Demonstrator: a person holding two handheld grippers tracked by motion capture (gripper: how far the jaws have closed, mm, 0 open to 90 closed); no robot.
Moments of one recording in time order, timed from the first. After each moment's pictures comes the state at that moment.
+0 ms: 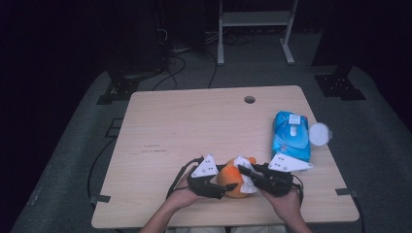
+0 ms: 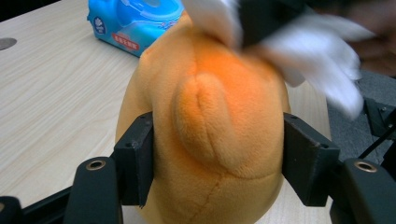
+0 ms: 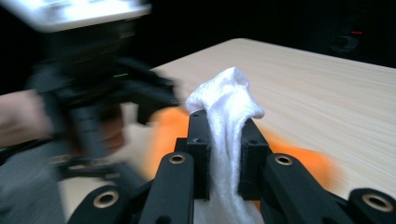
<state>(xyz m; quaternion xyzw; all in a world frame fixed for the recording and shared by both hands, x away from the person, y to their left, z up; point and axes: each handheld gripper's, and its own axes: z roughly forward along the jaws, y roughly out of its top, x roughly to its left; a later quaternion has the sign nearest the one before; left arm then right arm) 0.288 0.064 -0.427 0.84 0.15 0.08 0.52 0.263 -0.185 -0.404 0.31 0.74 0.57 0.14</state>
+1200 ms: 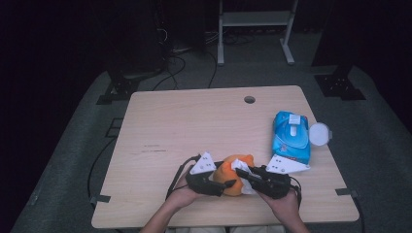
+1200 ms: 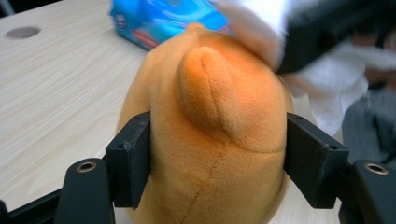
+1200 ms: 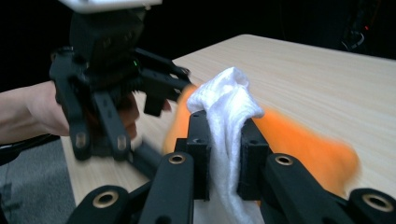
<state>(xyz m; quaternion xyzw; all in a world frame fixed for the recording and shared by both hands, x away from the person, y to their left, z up) 0.286 0.062 -0.425 0.84 0.16 0.10 0.50 0.257 -0.174 -0.405 0.29 0.76 0.57 0.13</state>
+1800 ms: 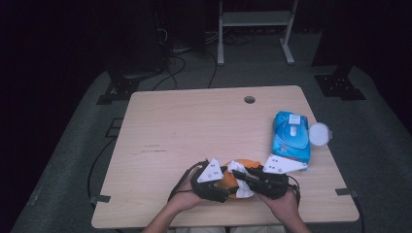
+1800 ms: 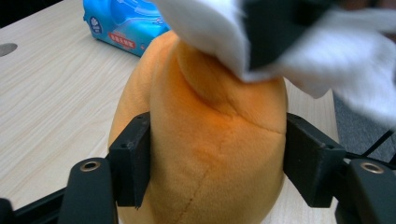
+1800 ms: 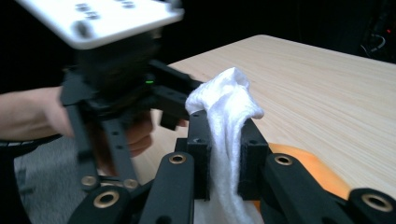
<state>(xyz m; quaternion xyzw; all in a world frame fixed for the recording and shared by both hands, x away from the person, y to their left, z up) 0.281 0.055 -0.428 0.85 0.13 0.10 0.49 0.259 -0.172 -0.400 0.27 0.76 0.57 0.12</state>
